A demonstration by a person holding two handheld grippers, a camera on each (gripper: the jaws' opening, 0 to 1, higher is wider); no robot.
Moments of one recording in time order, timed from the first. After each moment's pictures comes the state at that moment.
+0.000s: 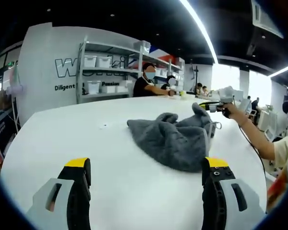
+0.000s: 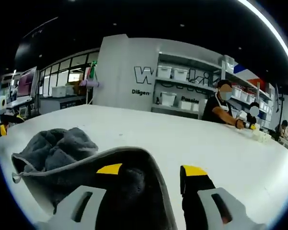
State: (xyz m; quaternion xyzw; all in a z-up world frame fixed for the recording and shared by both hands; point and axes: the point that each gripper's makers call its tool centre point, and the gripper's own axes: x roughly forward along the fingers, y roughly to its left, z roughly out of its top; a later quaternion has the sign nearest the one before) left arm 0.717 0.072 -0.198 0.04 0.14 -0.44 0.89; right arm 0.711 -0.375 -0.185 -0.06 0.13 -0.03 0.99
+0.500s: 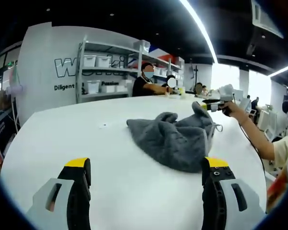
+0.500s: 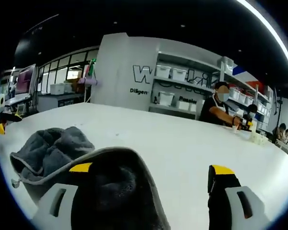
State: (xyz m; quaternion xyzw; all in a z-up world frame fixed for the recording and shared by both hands) left arm 0.715 0.070 -0.199 0.04 0.15 -0.44 0.89; right arm 0.705 -0.383 -0.181 -0.07 0.13 -0.04 0.99
